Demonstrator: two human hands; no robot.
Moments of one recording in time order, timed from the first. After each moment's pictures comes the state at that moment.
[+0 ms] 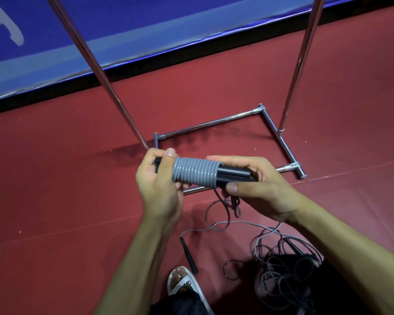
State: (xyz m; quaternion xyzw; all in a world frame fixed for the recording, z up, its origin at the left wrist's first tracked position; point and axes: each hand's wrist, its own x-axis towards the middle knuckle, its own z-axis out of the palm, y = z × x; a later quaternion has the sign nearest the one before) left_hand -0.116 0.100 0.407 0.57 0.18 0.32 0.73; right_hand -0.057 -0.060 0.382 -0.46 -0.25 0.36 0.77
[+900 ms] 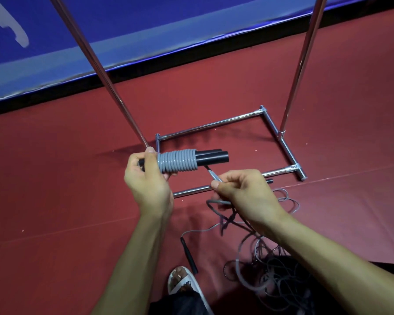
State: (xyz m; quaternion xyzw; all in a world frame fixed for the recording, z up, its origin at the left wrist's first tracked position) left_hand -0.102 0.121 0.393 0.56 0.30 0.43 0.64; right_hand -0.080 -0.036 0.375 -0.67 -0.08 0.27 0.68
